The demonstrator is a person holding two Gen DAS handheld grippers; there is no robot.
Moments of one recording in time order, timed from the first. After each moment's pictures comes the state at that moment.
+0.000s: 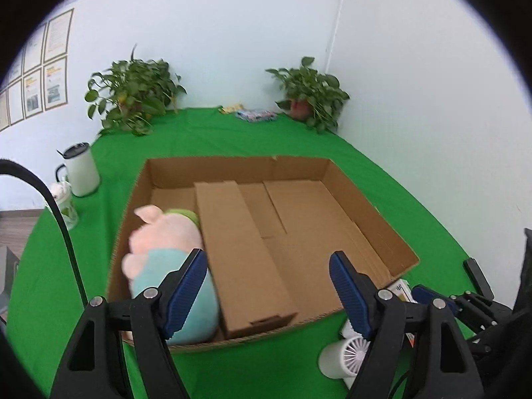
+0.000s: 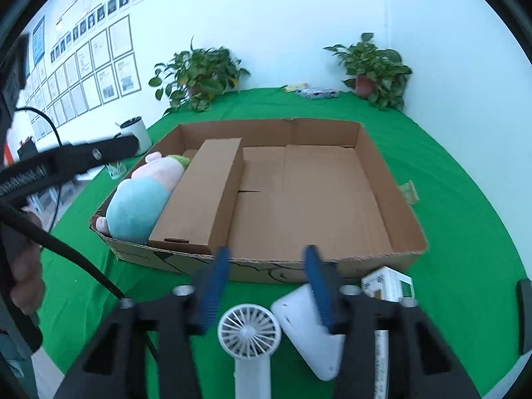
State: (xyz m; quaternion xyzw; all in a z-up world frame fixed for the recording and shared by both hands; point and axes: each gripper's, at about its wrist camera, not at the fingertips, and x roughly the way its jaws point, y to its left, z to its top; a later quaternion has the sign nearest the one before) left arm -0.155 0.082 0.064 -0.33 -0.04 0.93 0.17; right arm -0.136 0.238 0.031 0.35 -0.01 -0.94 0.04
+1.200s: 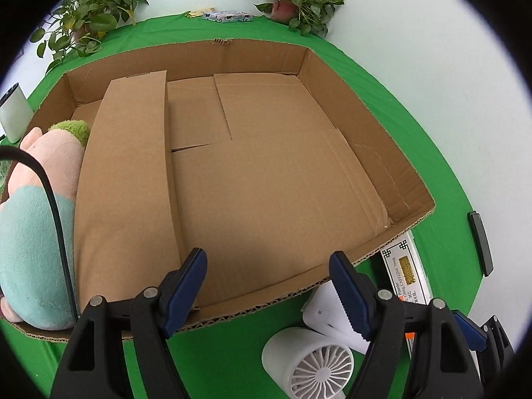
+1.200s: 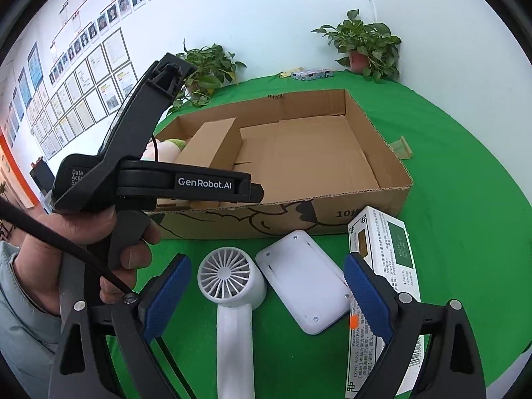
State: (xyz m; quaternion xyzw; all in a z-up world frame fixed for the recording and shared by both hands) left arm -0.208 0.181 -0.030 -0.50 -0.02 0.84 0.19; right arm -0.087 0.272 -0.003 0.38 -0.07 -0.92 0.06
